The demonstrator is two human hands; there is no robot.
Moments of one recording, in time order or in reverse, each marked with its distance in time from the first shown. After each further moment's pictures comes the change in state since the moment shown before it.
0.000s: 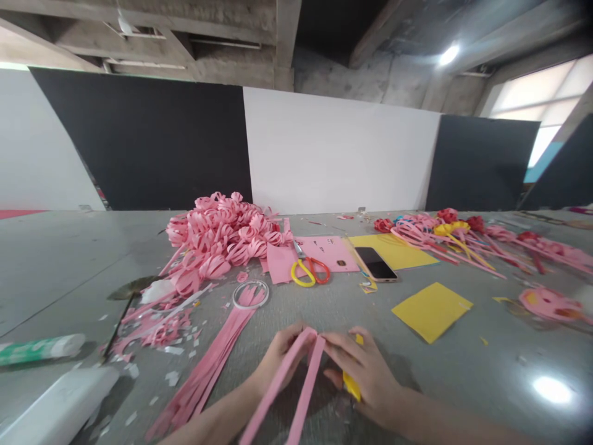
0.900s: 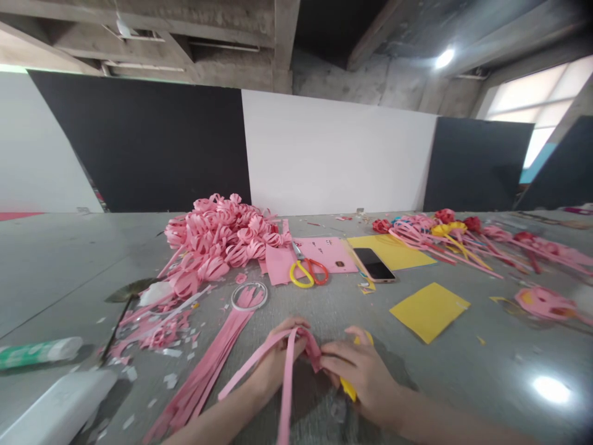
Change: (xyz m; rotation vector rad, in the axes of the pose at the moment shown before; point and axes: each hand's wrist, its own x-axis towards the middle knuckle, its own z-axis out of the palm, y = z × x) left_hand 0.003 -0.004 0.002 -0.192 0.054 -0.006; right_hand 0.000 -0.001 0.005 0.134 -0.046 0.081
